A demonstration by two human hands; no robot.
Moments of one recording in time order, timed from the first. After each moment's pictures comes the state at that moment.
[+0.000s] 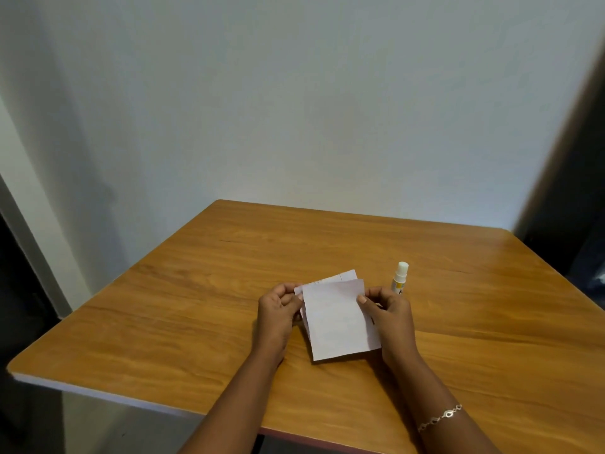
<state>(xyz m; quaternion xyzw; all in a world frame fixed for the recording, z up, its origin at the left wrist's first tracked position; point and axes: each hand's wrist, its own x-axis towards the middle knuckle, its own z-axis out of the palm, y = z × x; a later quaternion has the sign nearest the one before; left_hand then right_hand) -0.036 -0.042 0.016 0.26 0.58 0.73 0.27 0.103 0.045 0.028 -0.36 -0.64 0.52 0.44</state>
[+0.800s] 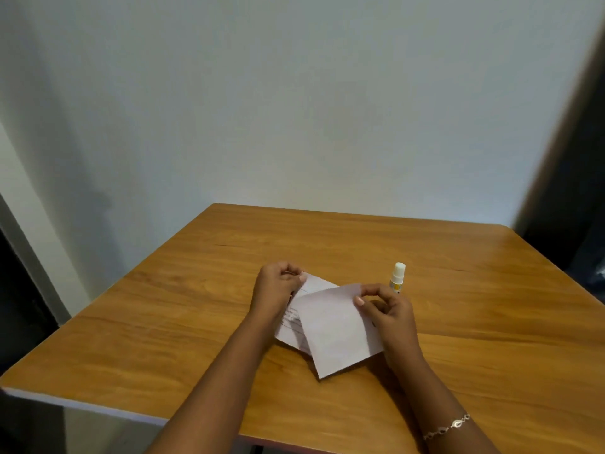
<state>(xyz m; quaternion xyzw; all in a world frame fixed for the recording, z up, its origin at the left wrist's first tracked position) -0.051 -0.029 0.063 0.34 0.66 0.62 0.25 0.110 0.048 0.029 -0.27 -0.64 0.55 0.46</state>
